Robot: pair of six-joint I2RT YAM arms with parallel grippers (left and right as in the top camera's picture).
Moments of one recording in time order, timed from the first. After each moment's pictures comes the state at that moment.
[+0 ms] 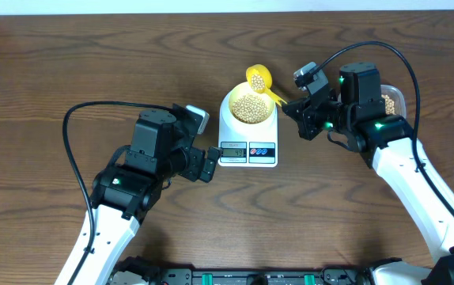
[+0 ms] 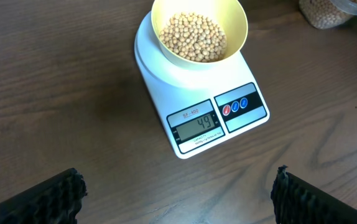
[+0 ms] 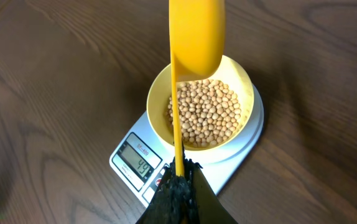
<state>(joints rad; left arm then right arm) -0.34 1.07 0.91 -0.68 0.20 0.02 0.27 1.46 1.06 -0.38 -0.54 -0.11</state>
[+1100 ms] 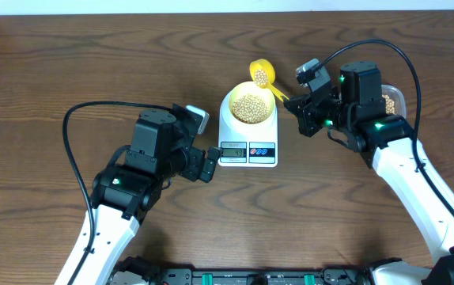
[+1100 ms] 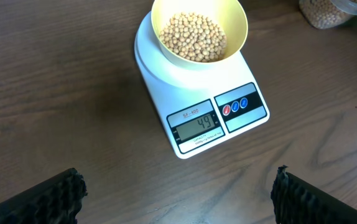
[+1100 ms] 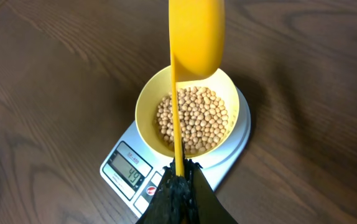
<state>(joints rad) -0.34 1.07 0.91 -0.68 0.20 0.02 0.27 1.46 1.06 -0.34 -0.50 -0.09</state>
